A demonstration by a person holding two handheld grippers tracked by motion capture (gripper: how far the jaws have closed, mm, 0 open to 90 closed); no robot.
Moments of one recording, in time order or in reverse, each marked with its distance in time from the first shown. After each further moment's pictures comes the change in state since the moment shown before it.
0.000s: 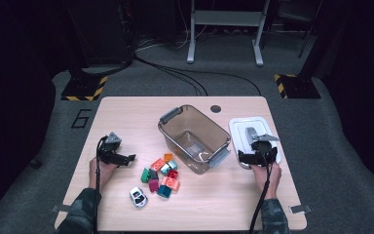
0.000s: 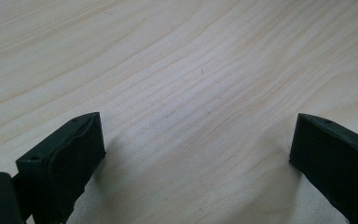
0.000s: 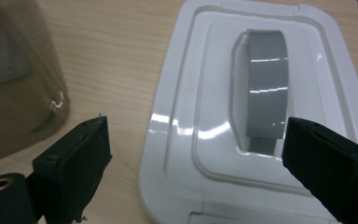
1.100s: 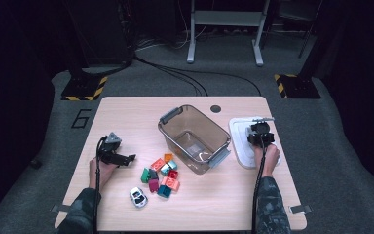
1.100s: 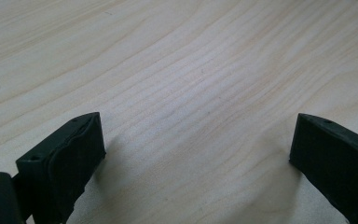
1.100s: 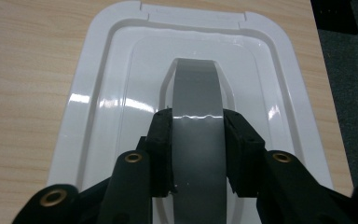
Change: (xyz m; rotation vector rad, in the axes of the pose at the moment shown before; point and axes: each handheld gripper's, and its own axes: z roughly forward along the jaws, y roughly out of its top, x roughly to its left) left arm 0.000 0.000 0.000 0.003 -0.002 0.003; right arm -0.030 0.046 0.059 0.103 -0.169 0.063
